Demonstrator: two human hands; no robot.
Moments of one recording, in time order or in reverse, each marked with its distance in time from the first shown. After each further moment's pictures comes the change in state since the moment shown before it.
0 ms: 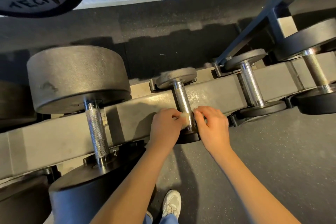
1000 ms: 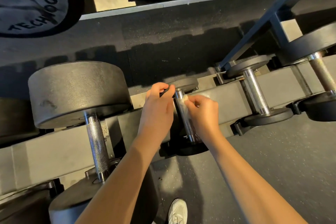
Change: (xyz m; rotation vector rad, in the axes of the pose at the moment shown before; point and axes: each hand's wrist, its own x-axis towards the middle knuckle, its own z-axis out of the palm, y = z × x) left_hand 0.031 0.020 -0.039 0.391 0.223 0.393; right_hand 0.062 -0.031 0.017 0.264 -0.010 0.163
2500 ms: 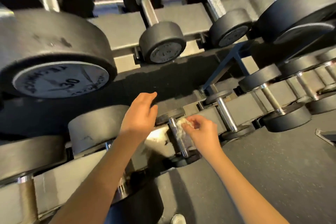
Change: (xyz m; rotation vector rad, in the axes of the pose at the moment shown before) left_hand 0.019 0.032 -0.137 -0.131 -0.123 0.059; right_hand -0.046 -0.092 -0.082 0.097 -0.040 0.102
